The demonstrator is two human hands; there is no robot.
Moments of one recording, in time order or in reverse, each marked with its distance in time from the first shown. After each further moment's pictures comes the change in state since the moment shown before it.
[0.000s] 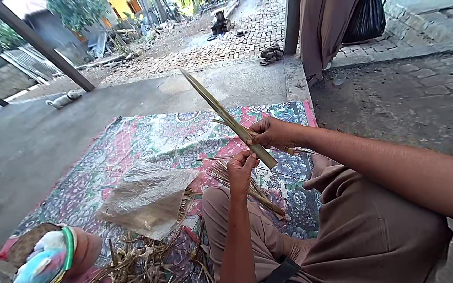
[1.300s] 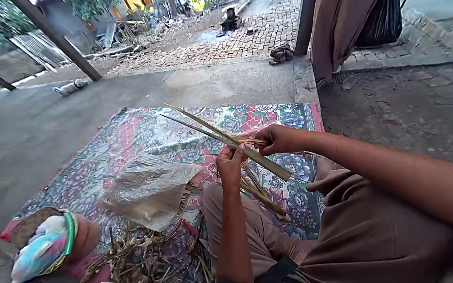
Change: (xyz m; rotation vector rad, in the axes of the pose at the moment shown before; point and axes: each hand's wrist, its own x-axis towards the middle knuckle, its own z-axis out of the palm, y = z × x) left_hand 0.011 0.018 -0.007 0.029 0.193 0.084; right_hand -0.012 -0.013 0.001 -0.623 -0.134 -0.010
